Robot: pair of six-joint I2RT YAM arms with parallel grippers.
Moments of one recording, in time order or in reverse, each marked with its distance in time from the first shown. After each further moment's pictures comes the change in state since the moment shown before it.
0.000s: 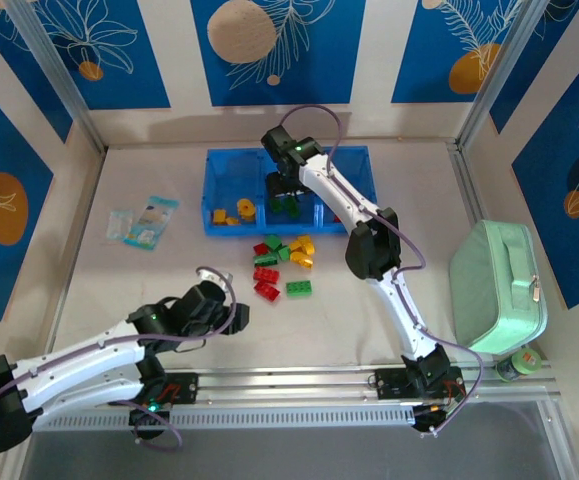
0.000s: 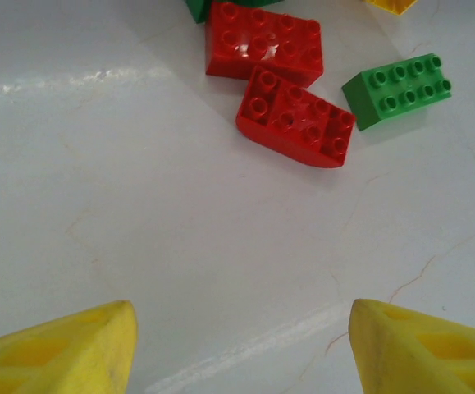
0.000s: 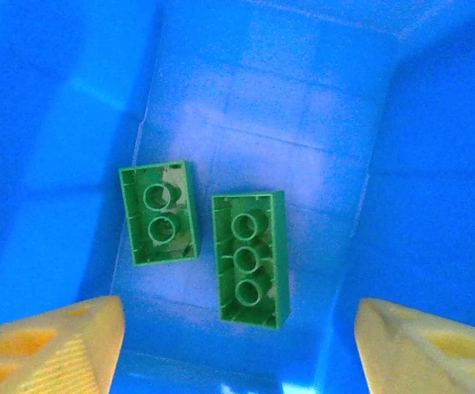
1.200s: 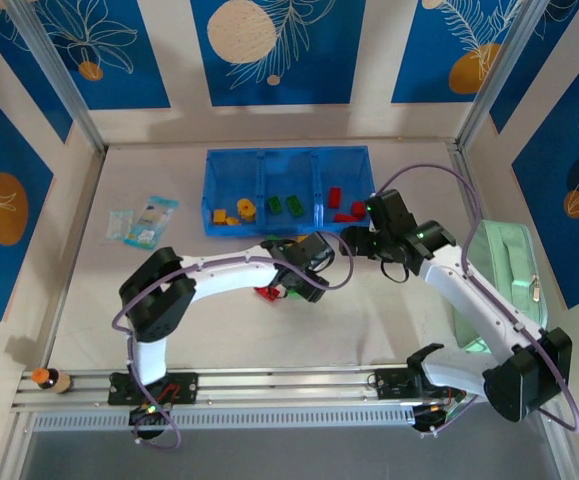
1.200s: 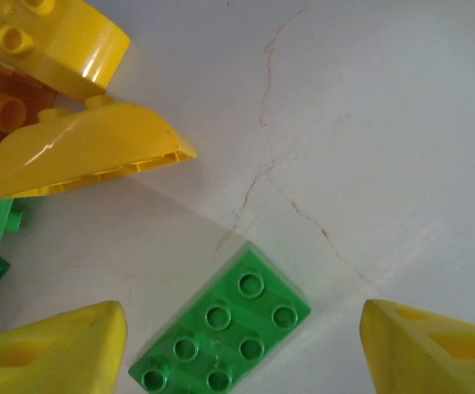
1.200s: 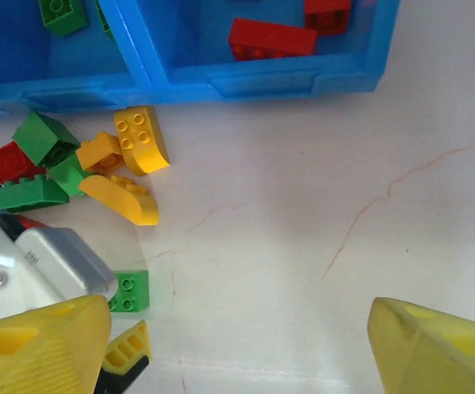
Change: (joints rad) left arm -0.061 1.069 0.878 -0.108 0.019 0.425; right arm -0.120 -1.354 -1.512 0.367 -0.104 0.160
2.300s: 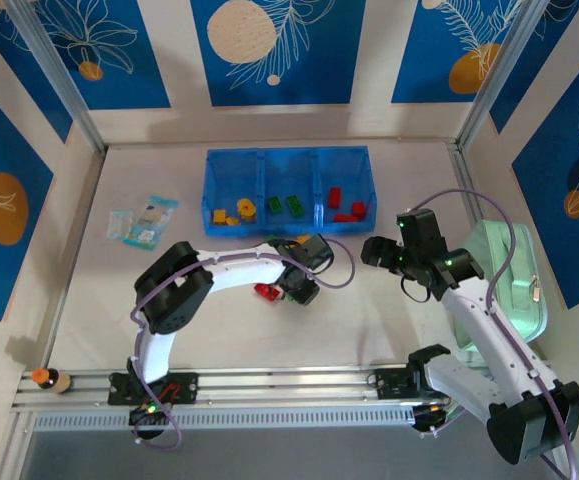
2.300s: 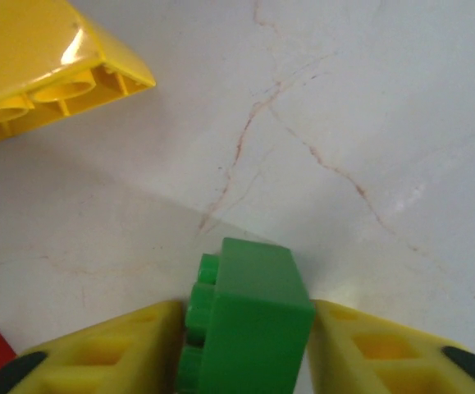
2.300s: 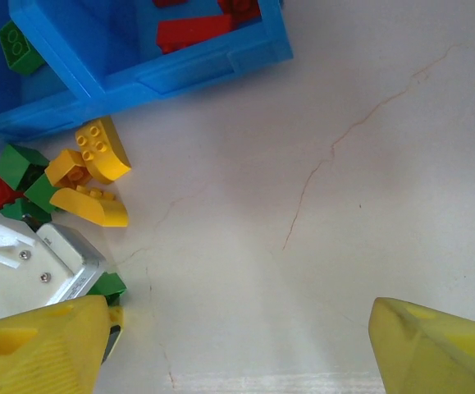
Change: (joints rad) left arm 0.032 0.089 0.018 -0.065 0.086 0.058; right arm -0.164 -0.216 -0.166 0.008 -0.072 0.055
